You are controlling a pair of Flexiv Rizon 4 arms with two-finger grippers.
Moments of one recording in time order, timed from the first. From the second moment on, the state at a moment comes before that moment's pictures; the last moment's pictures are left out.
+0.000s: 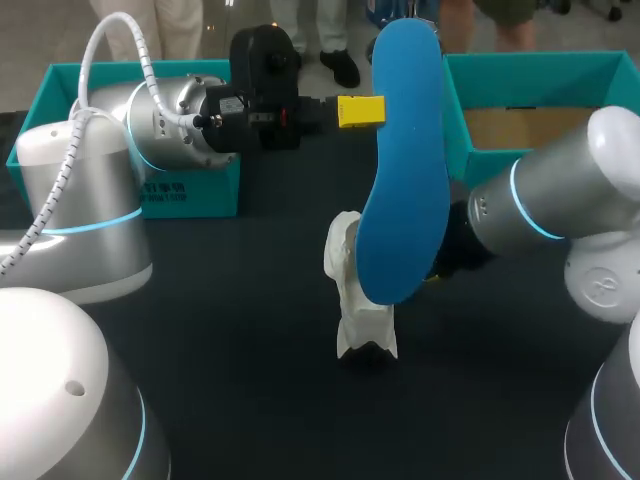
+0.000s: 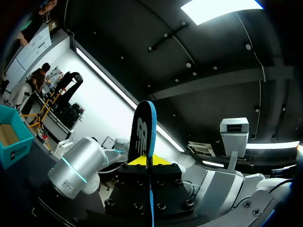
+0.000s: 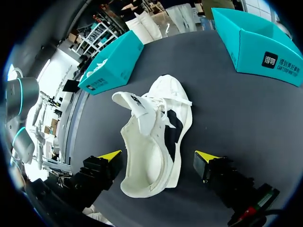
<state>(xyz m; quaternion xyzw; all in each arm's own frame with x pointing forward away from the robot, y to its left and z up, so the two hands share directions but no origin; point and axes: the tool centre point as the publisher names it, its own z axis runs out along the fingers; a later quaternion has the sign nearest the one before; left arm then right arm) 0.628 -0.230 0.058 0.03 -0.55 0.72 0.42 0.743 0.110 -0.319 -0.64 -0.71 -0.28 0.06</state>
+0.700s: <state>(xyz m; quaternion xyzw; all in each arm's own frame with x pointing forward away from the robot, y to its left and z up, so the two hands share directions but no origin) 0.628 -0.230 0.058 0.03 -0.55 0.72 0.42 0.753 0.109 -0.275 -0.66 -0.64 -0.35 0.20</state>
